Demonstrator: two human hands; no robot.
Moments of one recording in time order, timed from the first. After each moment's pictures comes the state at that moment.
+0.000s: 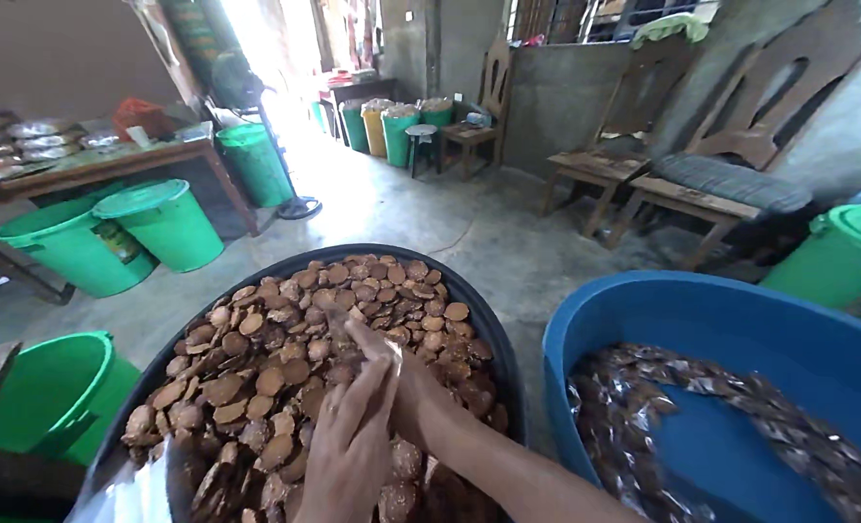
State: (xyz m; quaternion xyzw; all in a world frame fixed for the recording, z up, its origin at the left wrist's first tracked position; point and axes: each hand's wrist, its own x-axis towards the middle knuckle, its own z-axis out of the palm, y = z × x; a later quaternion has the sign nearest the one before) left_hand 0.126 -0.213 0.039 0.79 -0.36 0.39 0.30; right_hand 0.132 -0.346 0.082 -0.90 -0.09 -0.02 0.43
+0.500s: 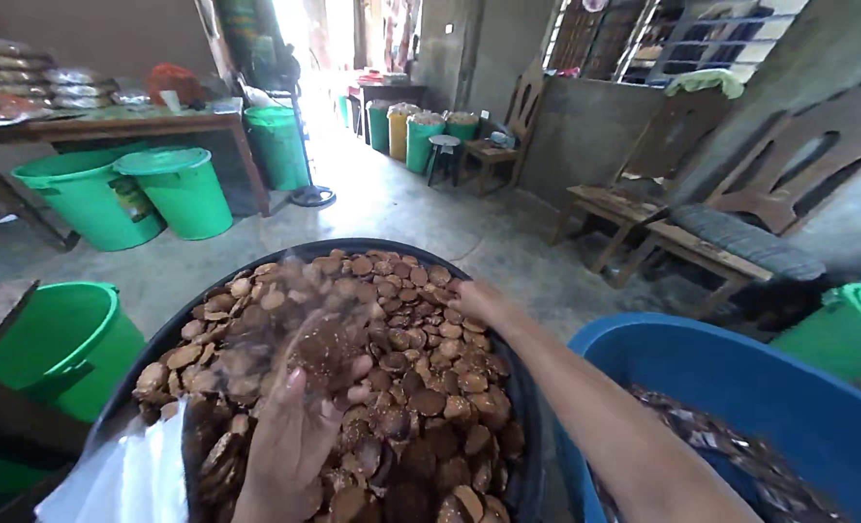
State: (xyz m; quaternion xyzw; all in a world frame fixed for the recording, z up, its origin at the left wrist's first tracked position) left_hand 0.150 -0.161 0.050 0.21 -0.27 -0.13 0.93; right_hand 0.264 -0.457 0.059 -0.97 0.07 0.15 0.16
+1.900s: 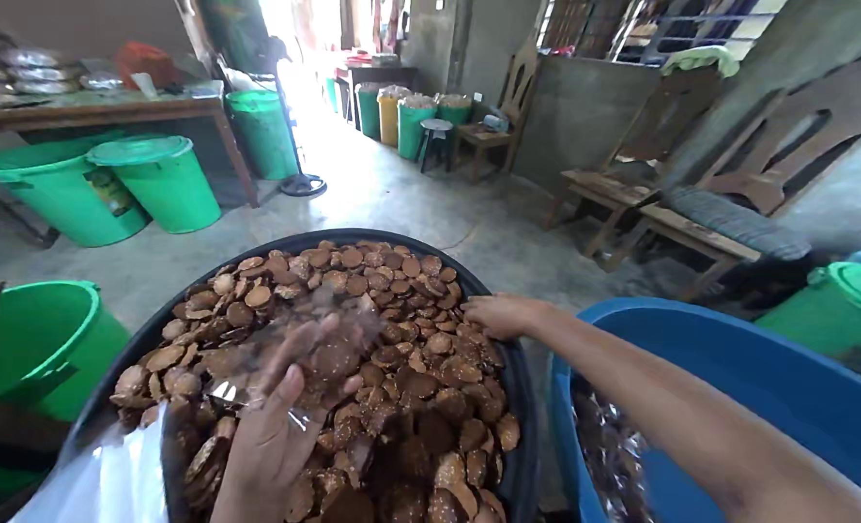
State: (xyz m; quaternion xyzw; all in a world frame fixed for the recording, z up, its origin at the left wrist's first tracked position) left_hand 0.162 -0.157 0.046 0.35 -0.28 -0.08 0.89; right_hand 0.241 -0.509 0.039 -0.94 -0.18 0.28 -0.05
